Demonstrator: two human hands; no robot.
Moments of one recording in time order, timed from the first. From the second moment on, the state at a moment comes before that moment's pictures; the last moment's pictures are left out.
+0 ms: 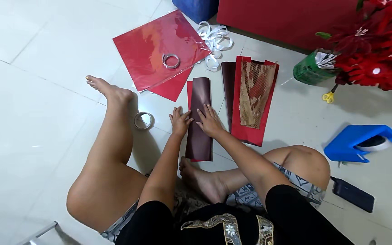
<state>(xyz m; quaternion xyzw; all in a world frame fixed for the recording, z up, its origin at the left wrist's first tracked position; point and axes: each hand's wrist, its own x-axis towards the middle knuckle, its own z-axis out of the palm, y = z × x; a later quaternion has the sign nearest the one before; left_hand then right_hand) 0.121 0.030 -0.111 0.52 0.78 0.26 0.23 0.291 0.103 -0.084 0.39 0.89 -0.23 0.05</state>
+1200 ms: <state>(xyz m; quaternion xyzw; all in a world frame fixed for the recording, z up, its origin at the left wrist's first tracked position) 0.120 0.031 -0.107 0.54 0.78 0.22 0.25 0.291 0.145 -0.084 0.39 0.90 -0.20 0.06</state>
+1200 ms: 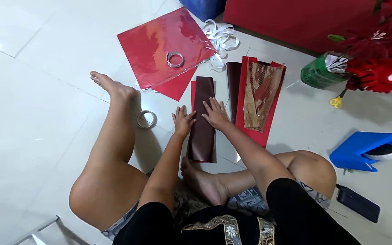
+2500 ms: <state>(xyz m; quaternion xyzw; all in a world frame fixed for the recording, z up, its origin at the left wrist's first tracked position) 0.120 0.032 -0.102 0.52 0.78 0.23 0.27 0.388 0.034 -0.053 0.14 0.92 -0.29 0.23</state>
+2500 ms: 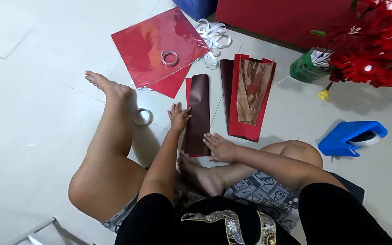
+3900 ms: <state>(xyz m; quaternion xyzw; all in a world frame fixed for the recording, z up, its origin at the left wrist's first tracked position) 0.223 0.001 -0.115 0.56 0.81 0.08 0.16 0.330 0.109 -0.077 0.36 0.90 -0.21 0.13</state>
